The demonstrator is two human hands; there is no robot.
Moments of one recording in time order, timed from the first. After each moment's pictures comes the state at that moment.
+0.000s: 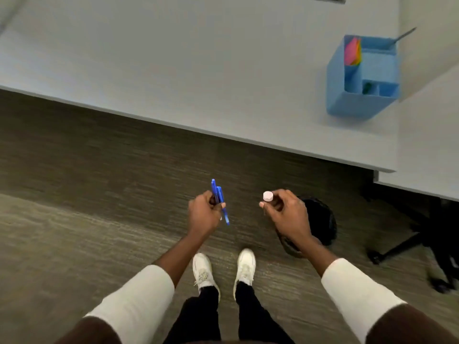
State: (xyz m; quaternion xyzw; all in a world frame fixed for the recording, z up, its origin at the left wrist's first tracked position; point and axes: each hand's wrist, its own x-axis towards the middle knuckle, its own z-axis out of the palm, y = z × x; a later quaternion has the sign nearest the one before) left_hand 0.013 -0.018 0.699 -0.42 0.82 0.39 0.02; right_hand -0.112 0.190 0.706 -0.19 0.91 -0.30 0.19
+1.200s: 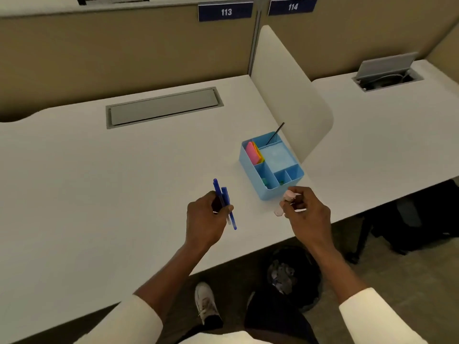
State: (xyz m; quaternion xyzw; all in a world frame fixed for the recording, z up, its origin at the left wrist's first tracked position) left_hand -0.314 -0.082 0.849 -0.12 0.88 0.46 0.03; right_hand -0.312 0.165 0.864 0.13 0.90 -0.42 -0.04
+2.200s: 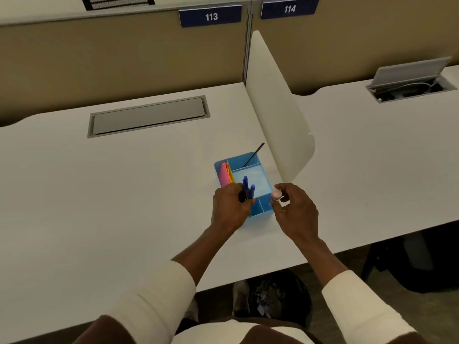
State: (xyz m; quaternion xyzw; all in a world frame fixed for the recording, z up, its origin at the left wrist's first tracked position) left_hand -0.447 0.086 0.849 -0.12 0.90 0.42 0.05; right_hand -0.446 0.267 0.817 -0.01 0.94 -0.34 -0.07
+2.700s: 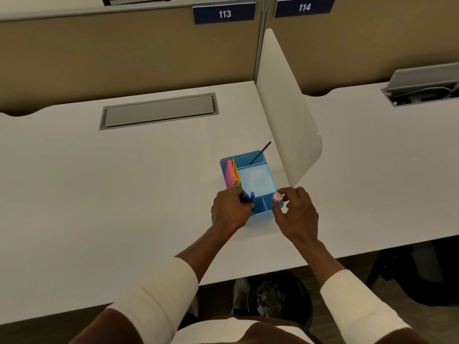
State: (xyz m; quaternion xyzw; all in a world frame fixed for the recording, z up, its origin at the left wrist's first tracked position) left_hand -0.442 0.085 0.829 -0.18 0.91 0.36 0.08; right_hand -0.446 0.267 0.805 -0.01 0.96 -0.27 -0.04
